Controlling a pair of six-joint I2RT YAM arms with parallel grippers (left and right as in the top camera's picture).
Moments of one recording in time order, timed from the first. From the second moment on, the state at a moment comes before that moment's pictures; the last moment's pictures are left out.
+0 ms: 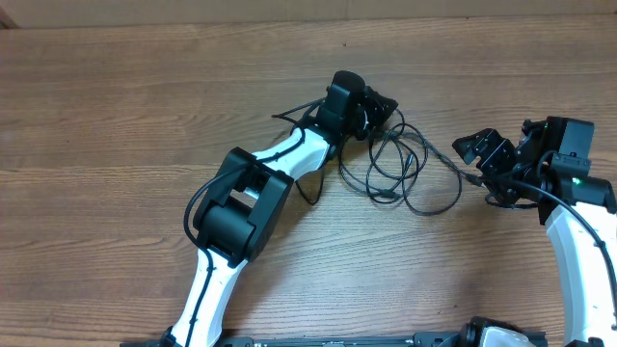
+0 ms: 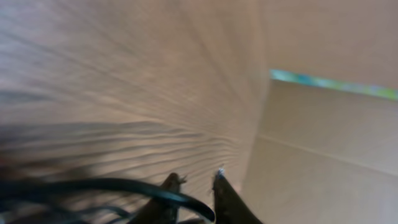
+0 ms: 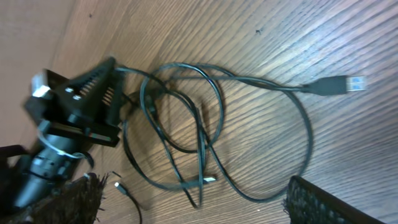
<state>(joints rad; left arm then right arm) -0.58 2.34 1.57 0.29 0.36 -1.41 -0.24 1.29 0.95 -0.70 -0.43 0.57</state>
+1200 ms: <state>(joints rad) -0.41 2.27 1.57 1.16 1.34 -1.61 -0.24 1.29 0.97 -0.61 -0.66 0.47</state>
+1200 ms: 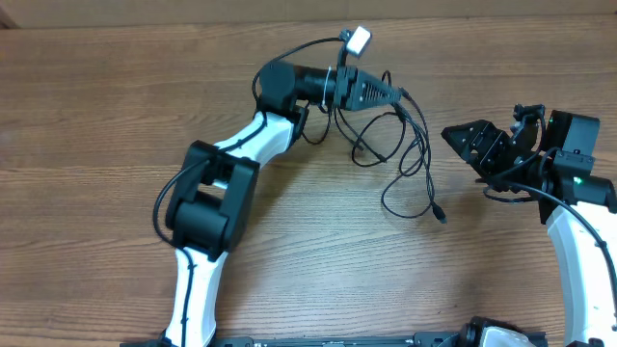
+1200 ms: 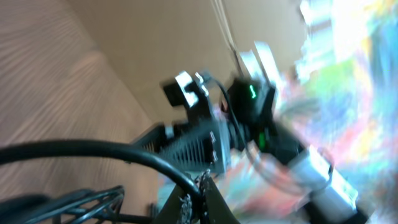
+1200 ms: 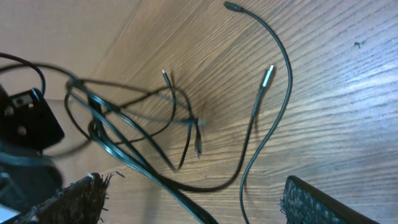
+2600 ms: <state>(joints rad) -0.51 2.11 2.45 -1.41 0.84 0.27 0.06 1.39 1.23 -0.72 -0.63 0.24</state>
